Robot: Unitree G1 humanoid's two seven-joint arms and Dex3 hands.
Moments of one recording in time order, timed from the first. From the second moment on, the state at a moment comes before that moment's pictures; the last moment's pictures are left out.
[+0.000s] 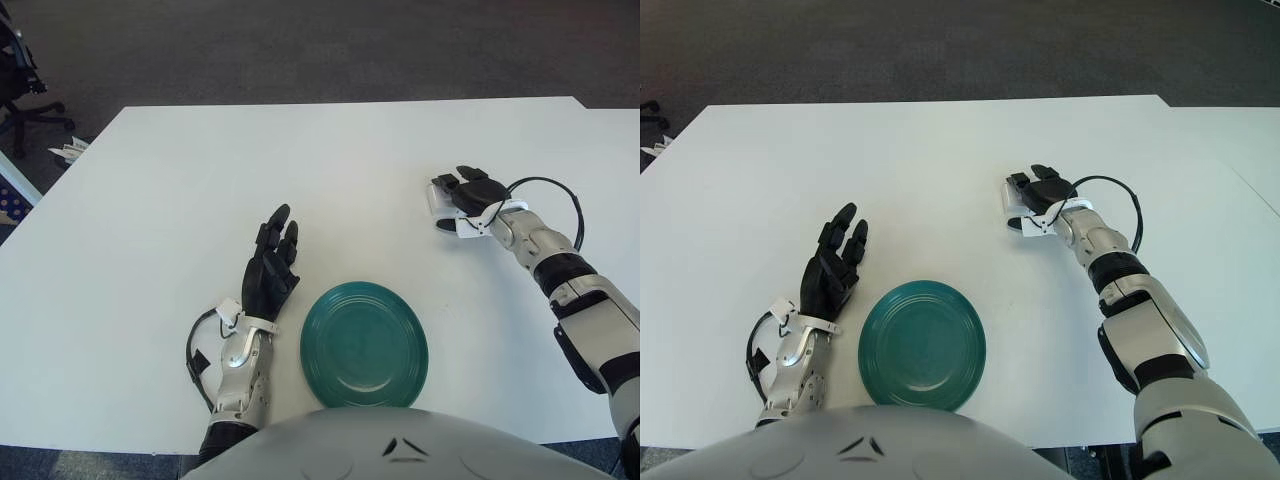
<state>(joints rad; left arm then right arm) 0.23 -0.12 -0.09 0.17 -0.33 -0.47 -0.28 -0.72 -0.53 0.55 1.08 -0.91 -0.31 -0.16</state>
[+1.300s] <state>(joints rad) 0.22 -0.12 -0.08 0.18 -0.35 -0.48 -0.31 -0.83 -0.59 0.75 1.26 -0.94 -0.39 -0.27</state>
